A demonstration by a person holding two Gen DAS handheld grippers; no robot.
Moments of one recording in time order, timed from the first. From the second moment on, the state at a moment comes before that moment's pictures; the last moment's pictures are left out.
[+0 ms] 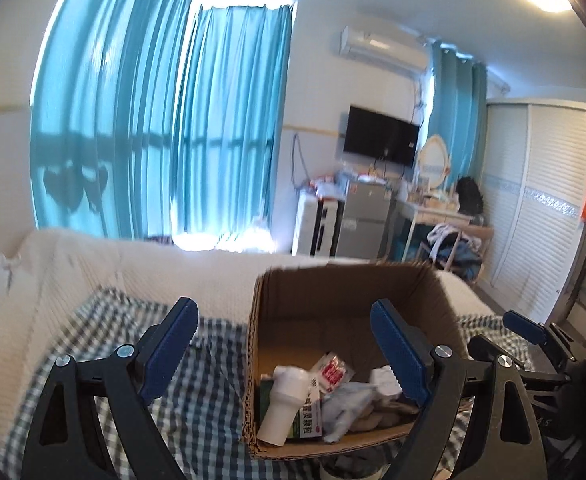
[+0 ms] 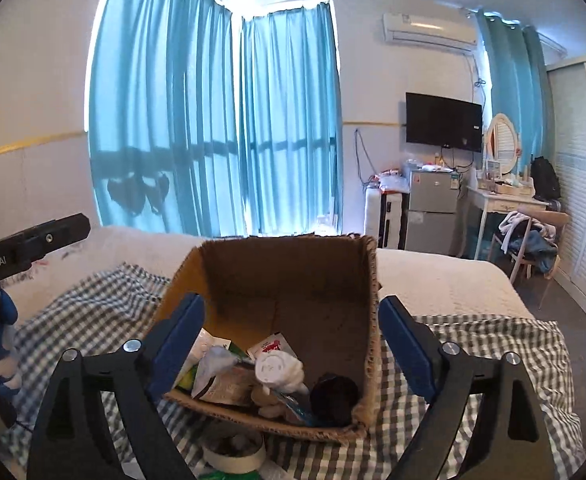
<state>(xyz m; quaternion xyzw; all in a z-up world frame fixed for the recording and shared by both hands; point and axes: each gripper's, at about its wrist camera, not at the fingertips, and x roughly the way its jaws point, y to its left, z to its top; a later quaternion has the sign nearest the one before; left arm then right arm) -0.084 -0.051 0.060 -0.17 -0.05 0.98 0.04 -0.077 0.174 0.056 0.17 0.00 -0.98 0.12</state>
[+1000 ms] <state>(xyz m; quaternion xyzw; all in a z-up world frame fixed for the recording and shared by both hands) -0.033 -0.005 -0.078 -0.38 -0.09 0.92 0.06 0.025 0.175 -0.084 0.33 0.06 -0.93 0.14</state>
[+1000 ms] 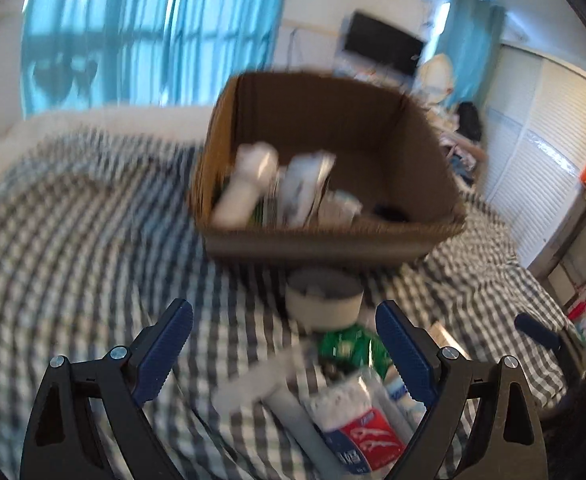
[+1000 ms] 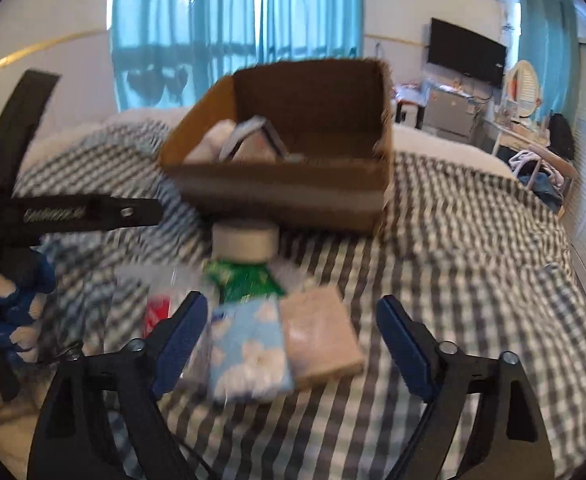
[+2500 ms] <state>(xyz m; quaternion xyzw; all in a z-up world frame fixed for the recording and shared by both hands) -0.012 0.072 -0.117 -0.43 -0.03 0.88 0.20 0.010 0.204 -0.059 0.31 0.03 -0.95 0.10</state>
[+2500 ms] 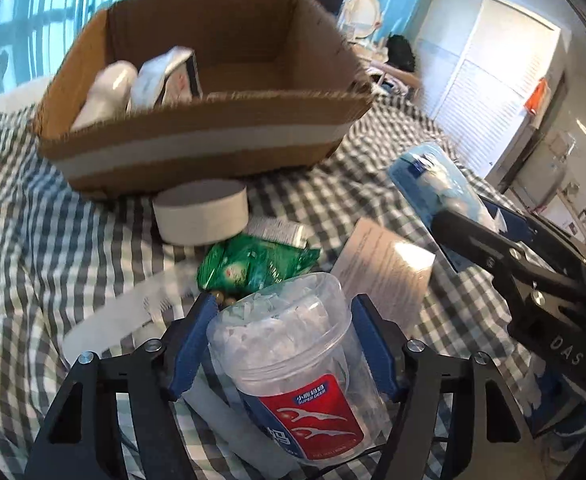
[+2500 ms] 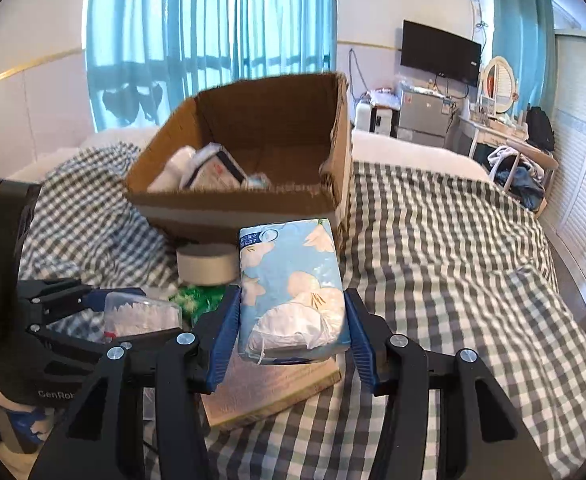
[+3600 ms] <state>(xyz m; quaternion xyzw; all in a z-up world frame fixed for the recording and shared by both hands) -0.023 0.017 0.070 -0.18 0.00 0.97 0.17 -0.017 0.168 0.079 0.13 0.00 -0.98 0.13</state>
